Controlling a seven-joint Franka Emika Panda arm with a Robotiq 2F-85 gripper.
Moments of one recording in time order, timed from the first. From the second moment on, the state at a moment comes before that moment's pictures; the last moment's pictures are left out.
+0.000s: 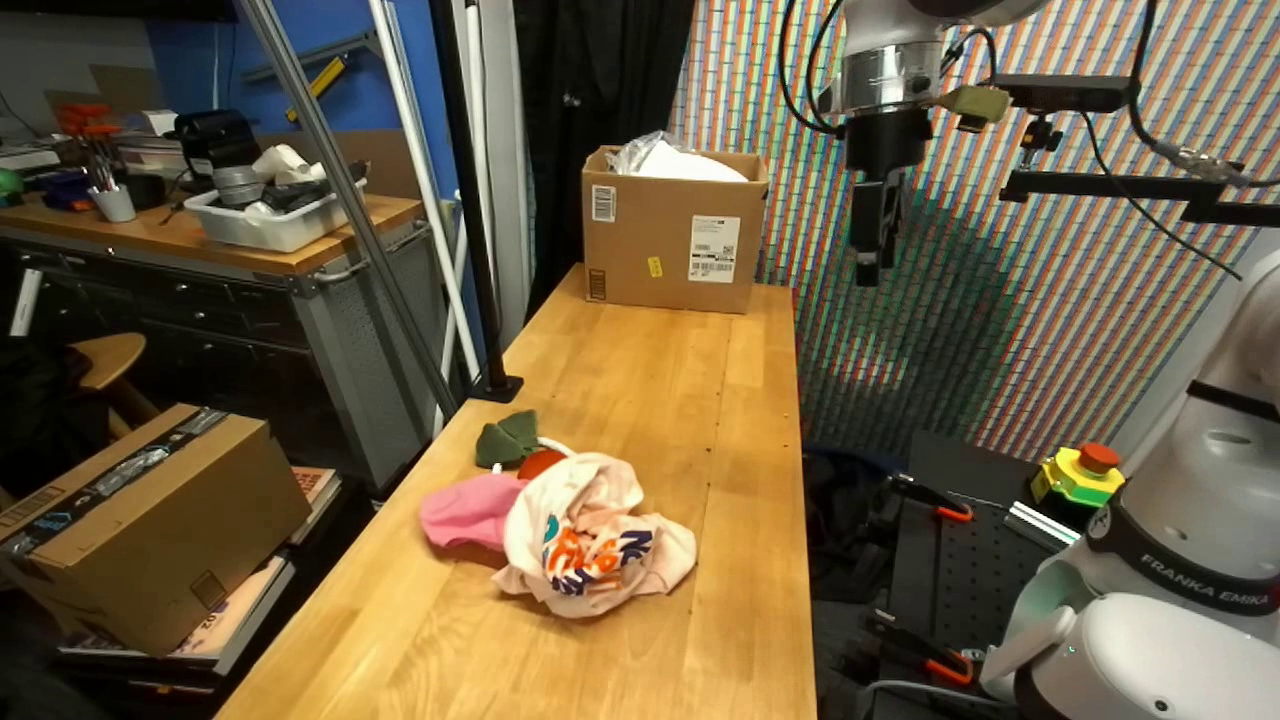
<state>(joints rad) -0.07 -0.45 -0.17 -2.48 -0.02 1.79 -0.18</state>
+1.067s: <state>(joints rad) 0.07 0.12 0.05 -2.00 0.05 1.75 -0.13</state>
